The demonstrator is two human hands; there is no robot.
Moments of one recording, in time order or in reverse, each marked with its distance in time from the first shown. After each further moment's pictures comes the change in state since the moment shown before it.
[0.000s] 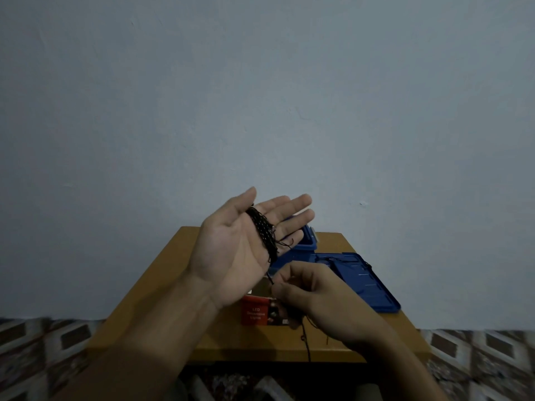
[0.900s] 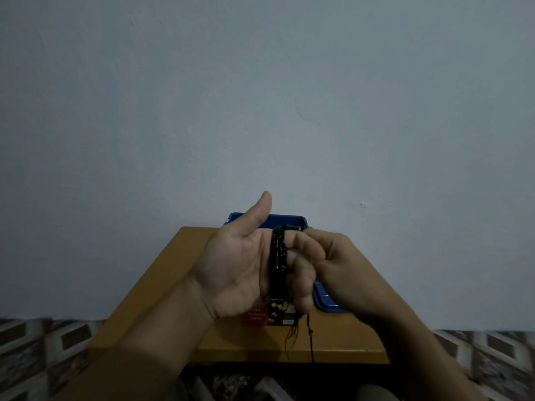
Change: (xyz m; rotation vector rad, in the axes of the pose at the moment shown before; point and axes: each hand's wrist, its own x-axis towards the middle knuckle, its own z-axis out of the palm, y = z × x) left_hand -0.004 -0.002 -0.013 0.123 -0.502 -0.324; right_hand 0.005 -0.022 -0.022 -0.054 0.158 -0.219
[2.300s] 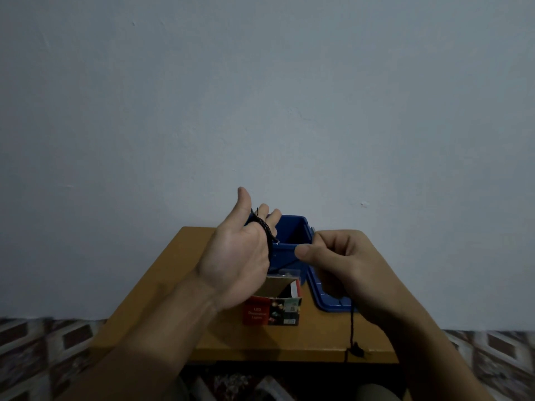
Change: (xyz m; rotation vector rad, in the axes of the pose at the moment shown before) left_hand 0.011 0.002 0.012 0.063 0.659 0.125; right_hand -0.012 -0.023 -0.003 0.182 0.024 0.058
